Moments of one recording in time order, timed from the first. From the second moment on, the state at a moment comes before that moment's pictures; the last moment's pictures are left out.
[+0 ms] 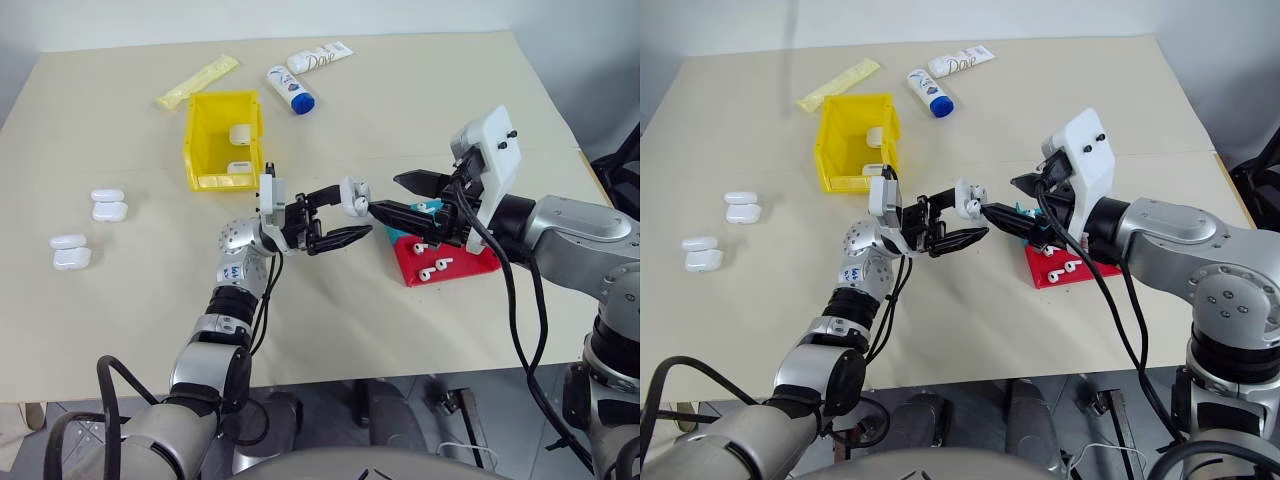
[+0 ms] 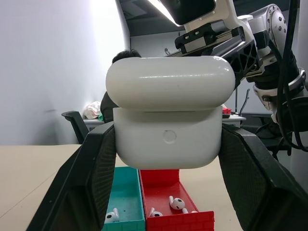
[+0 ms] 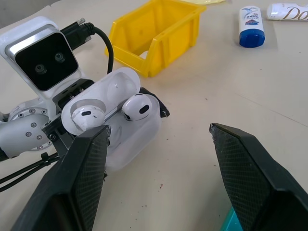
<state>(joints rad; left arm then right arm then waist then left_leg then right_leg) -0.76 0.03 0.10 0.76 -0.46 -0.32 -1.41 -0.61 -0.68 -0.16 -0.59 1.12 1.26 0.18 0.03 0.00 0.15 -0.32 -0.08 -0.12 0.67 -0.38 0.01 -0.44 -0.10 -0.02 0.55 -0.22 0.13</state>
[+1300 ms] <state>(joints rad) -0.77 0.03 0.10 0.80 -0.45 -0.36 -1.42 -0.69 -0.71 -0.15 -0.61 1.20 1.27 0.10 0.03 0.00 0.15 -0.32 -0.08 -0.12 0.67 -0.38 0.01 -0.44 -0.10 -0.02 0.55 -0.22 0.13</state>
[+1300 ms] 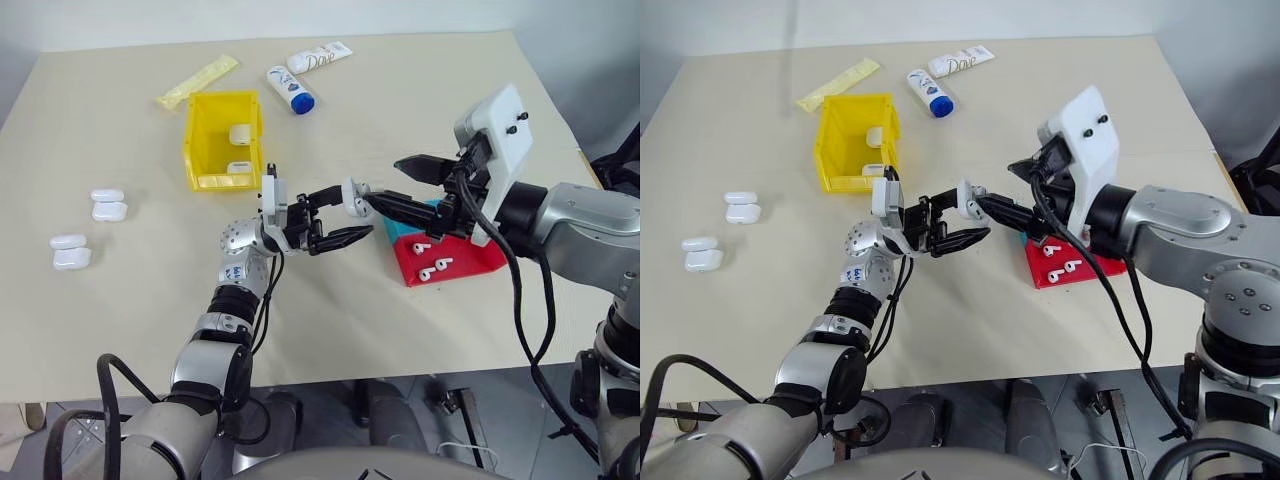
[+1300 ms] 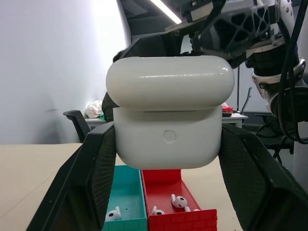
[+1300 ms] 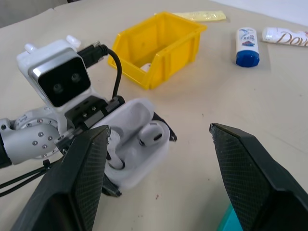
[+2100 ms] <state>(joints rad) -0.77 0.02 0.10 0.80 -0.45 -0.36 -1.42 -0.71 -0.69 -0.11 -0.59 1.22 1.27 0.07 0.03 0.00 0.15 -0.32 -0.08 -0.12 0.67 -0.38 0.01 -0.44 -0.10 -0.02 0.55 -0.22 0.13</state>
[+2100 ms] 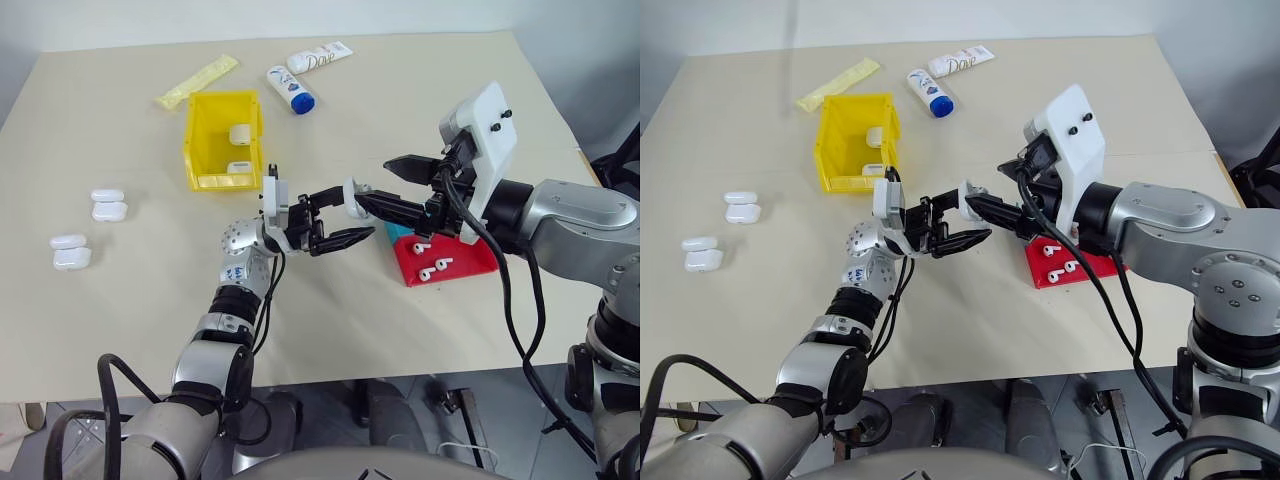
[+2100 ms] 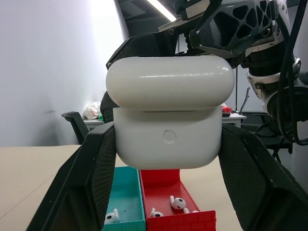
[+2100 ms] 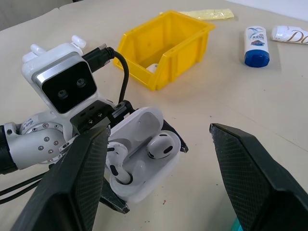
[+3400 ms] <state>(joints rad) -0.78 0.03 0.11 0.84 -0.44 -0.38 -1.41 -0.68 -0.72 -0.09 -0.59 1.16 1.25 0.12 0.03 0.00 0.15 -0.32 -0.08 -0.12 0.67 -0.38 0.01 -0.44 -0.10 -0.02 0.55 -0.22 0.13</state>
